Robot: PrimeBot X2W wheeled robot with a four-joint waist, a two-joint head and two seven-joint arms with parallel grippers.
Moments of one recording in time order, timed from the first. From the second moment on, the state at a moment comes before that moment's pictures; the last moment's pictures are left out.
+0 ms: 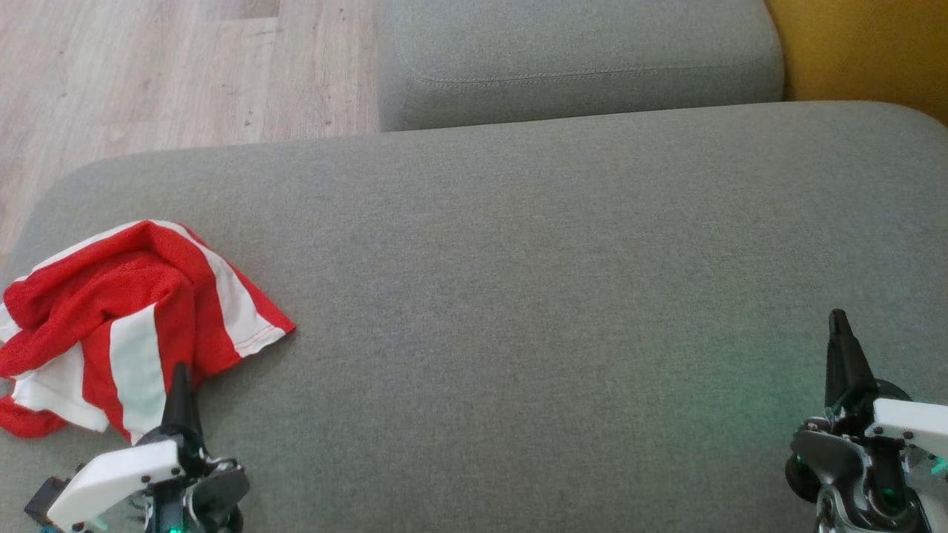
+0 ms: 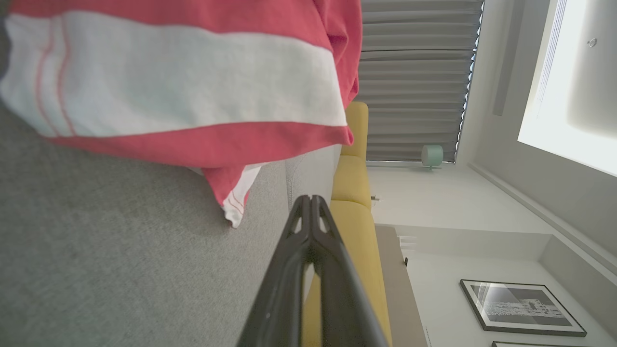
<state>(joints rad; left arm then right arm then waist) -0.06 0.04 0.08 0.27 -1.62 -0.12 0.11 -0.06 -0.04 -0.14 0.28 1.61 0.13 0.11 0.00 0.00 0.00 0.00</state>
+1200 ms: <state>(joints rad) -0.06 0.04 0.08 0.27 -1.62 -0.12 0.11 -0.06 -0.04 -0.14 0.28 1.61 0.13 0.11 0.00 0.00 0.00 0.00</state>
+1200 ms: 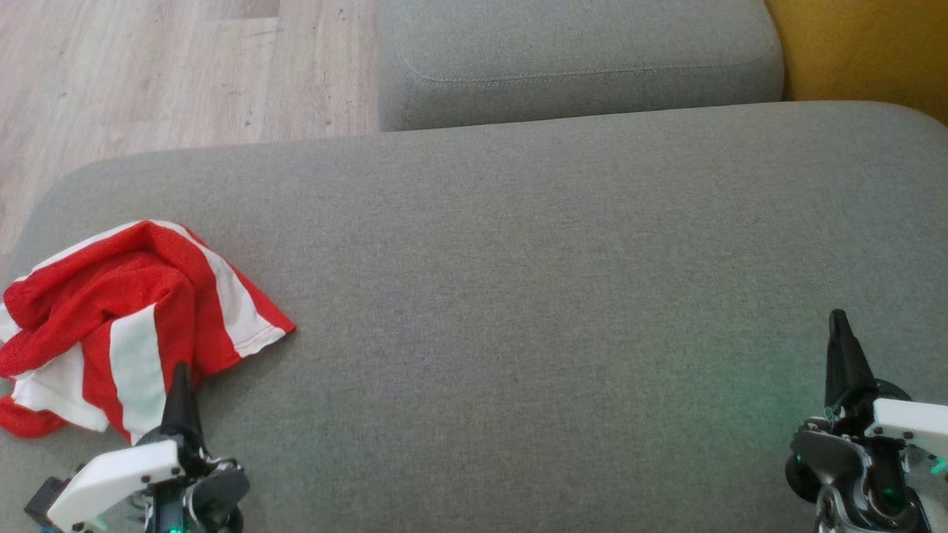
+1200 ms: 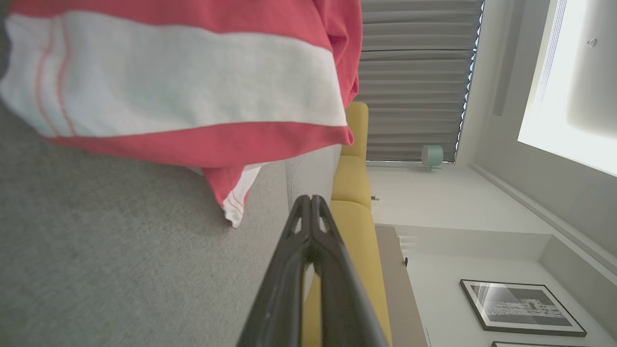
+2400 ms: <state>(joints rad) 0.04 0.03 0.00 0.31 -1.43 -0.12 0.04 0.02 -0.04 -0.01 0.34 1.50 0.13 0.03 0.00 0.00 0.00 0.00</state>
